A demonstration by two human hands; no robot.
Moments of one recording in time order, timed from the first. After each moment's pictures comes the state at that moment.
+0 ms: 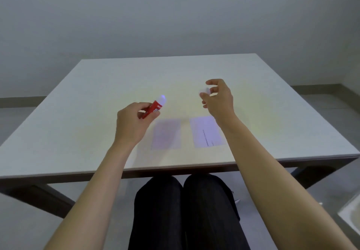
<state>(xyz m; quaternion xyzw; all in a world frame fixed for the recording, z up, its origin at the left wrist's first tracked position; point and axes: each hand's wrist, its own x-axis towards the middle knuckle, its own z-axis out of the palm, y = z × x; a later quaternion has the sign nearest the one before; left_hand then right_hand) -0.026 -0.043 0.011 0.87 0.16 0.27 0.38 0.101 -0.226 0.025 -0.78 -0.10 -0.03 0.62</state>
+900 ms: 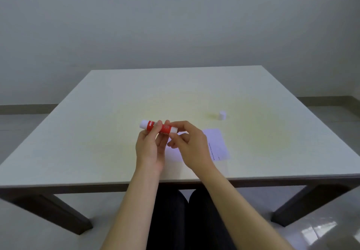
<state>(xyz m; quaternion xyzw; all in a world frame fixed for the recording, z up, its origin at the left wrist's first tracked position) -0.029 -0.089 0.004 0.36 0.23 0.24 0.87 0.007 -0.188 0.005 -0.72 -0.24 0.08 0.65</state>
